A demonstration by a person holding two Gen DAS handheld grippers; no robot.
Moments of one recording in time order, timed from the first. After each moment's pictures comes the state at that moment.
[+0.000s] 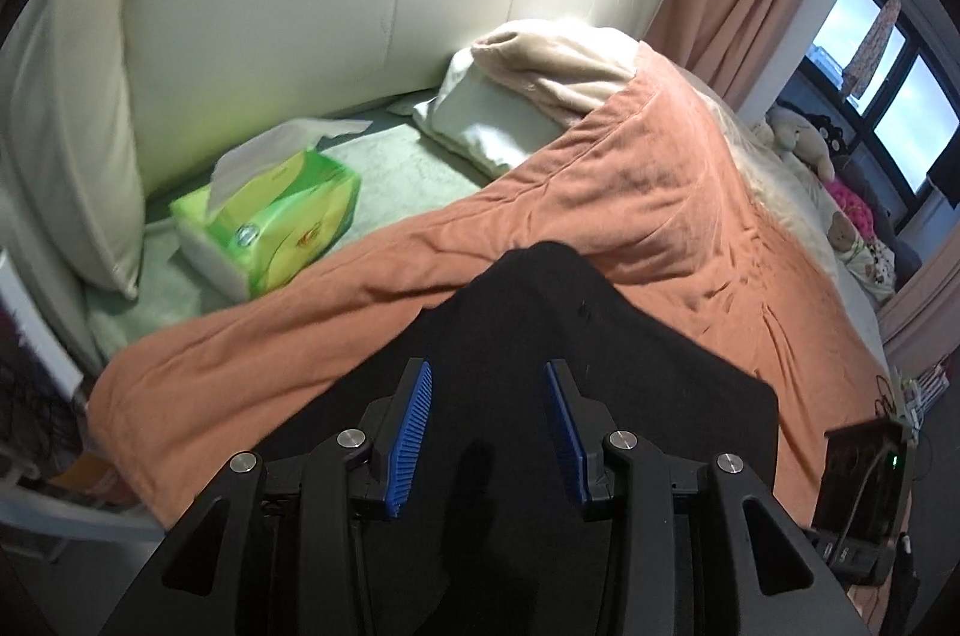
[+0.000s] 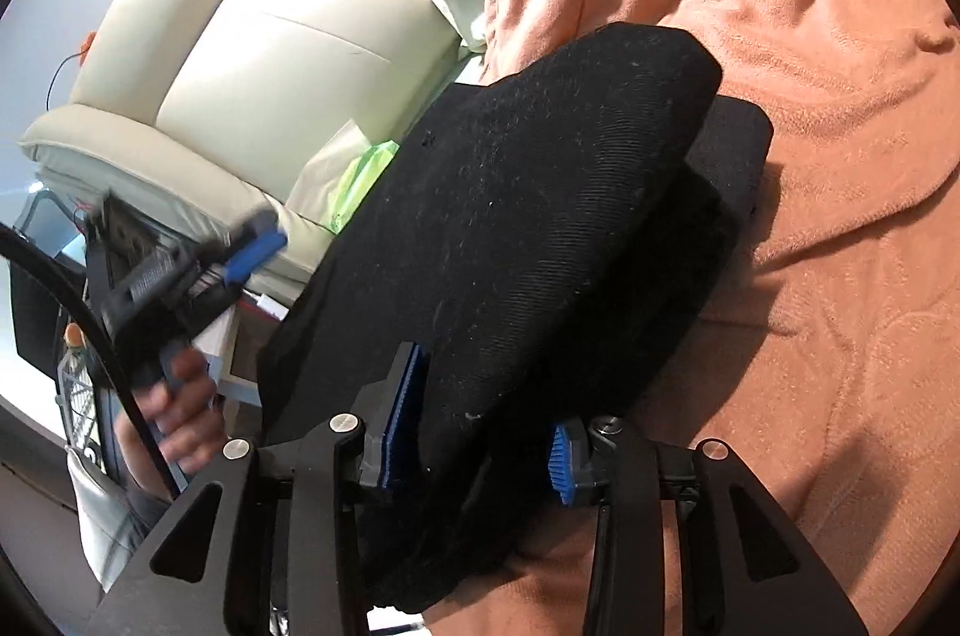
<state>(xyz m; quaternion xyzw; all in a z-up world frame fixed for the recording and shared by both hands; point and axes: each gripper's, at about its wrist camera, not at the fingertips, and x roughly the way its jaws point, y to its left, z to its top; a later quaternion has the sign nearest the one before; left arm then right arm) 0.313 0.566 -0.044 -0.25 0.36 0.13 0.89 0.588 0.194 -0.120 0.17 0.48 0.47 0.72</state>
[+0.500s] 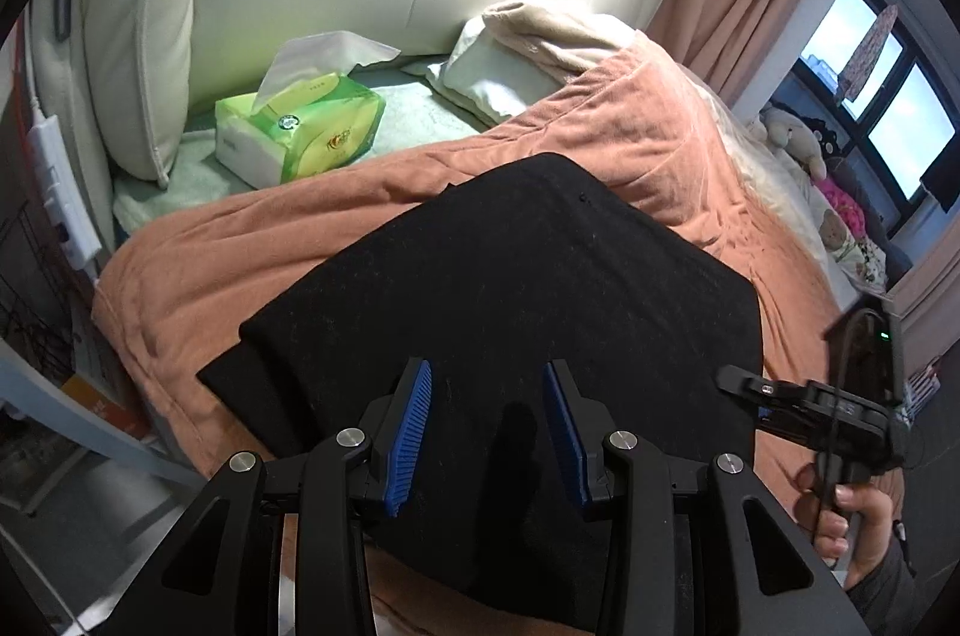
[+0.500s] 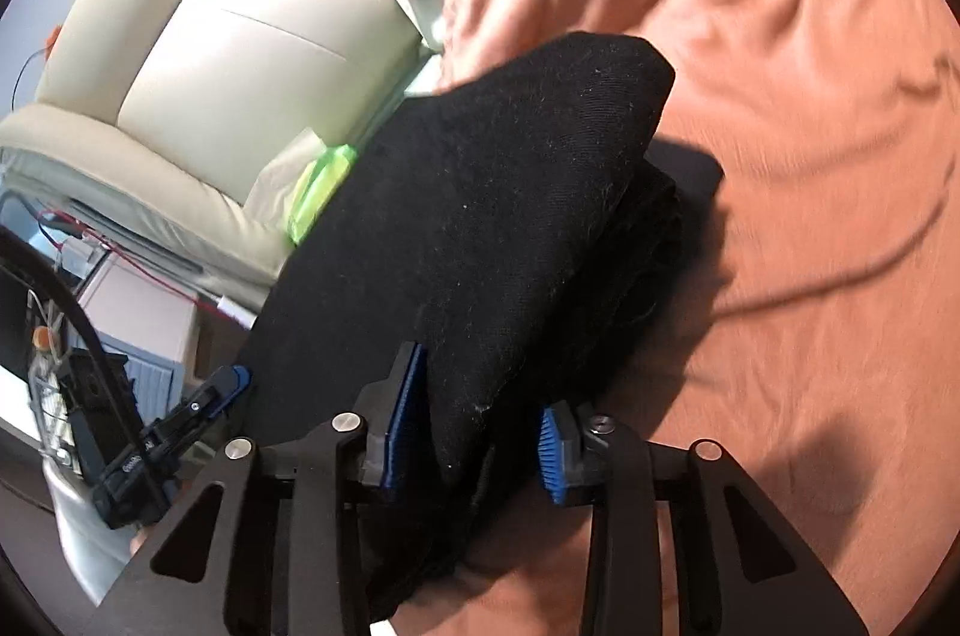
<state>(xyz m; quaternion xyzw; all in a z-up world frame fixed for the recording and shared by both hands) 0.253 0.529 -0.070 -0.26 0.36 0.13 0.89 0.601 0.168 -0.114 0.14 0.50 0.44 0.73</state>
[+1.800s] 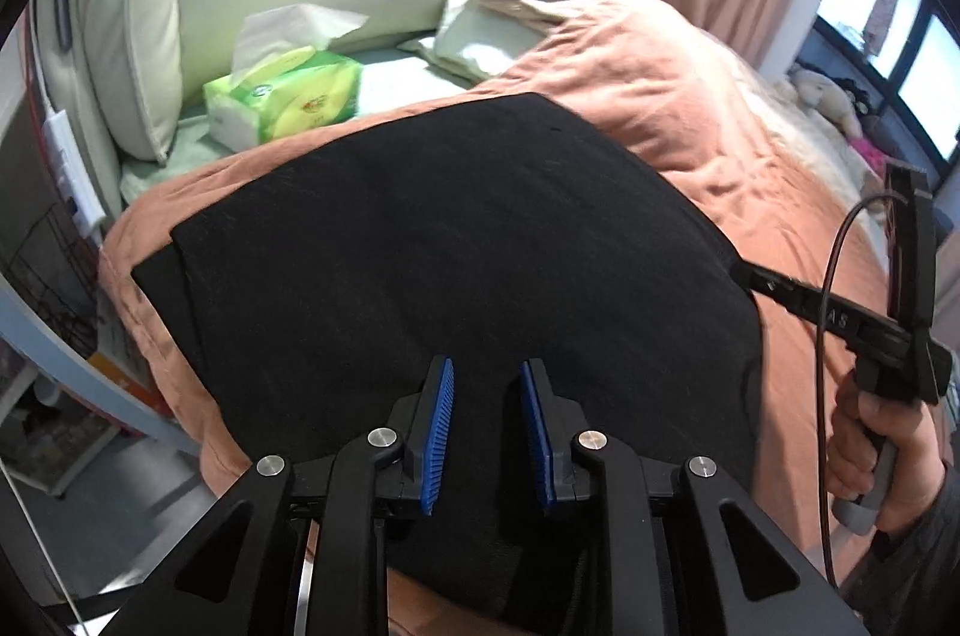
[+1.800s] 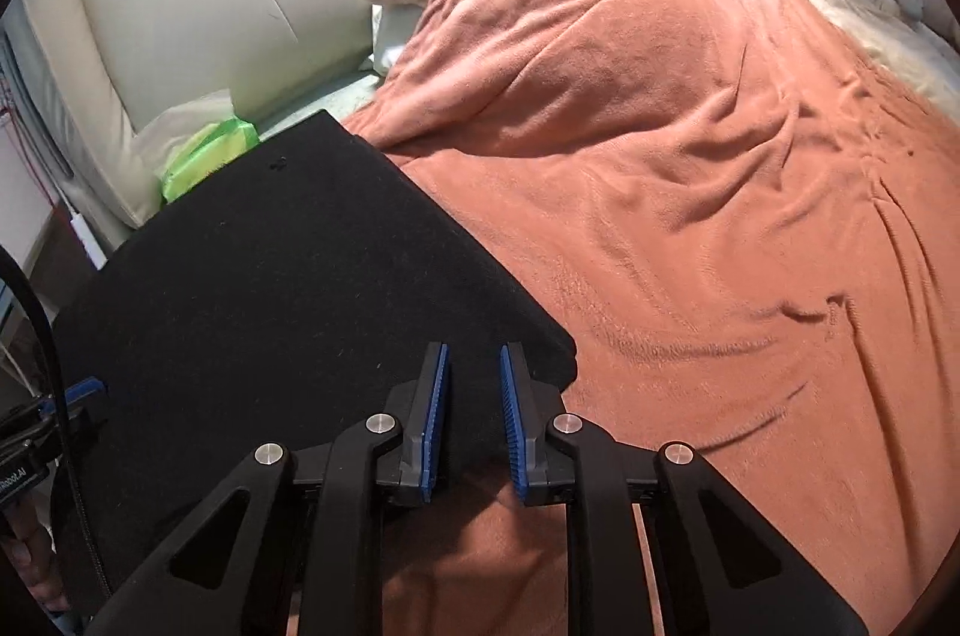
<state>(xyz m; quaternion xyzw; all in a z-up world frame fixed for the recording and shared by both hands) 0.263 0.454 -0.087 -0.22 0.38 0.17 0.88 0.592 0.197 -0.083 -0.09 0.39 0.36 0.85</state>
